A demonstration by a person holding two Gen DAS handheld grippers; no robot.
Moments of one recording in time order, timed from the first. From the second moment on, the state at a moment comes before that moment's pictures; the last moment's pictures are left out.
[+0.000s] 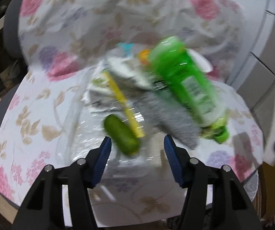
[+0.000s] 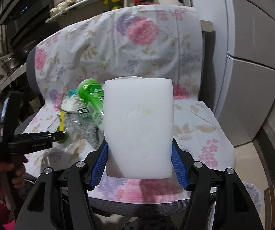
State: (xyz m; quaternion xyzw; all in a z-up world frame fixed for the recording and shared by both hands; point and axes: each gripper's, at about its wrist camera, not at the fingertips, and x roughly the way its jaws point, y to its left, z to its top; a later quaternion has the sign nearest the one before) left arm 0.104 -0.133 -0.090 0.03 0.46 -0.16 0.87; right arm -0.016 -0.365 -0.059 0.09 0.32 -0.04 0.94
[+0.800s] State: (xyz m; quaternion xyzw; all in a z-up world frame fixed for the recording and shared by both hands) left arm 0.097 -0.130 -0.063 0.01 0.43 -0.18 0.88; right arm 0.060 -0.328 -0.118 0.03 0.43 0.16 0.89
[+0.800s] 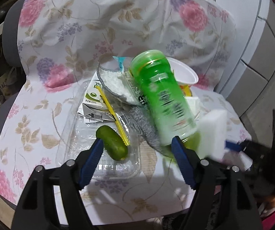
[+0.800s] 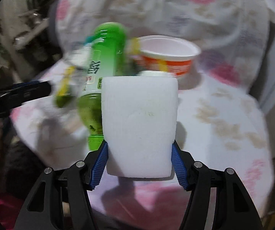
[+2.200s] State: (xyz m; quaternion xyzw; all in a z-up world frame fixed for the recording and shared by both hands) left arm 0.103 -0.196 -0.063 0.04 0.41 -0.23 0.88; right arm -0.022 -0.424 -0.101 0.11 0.36 -0.04 0.93
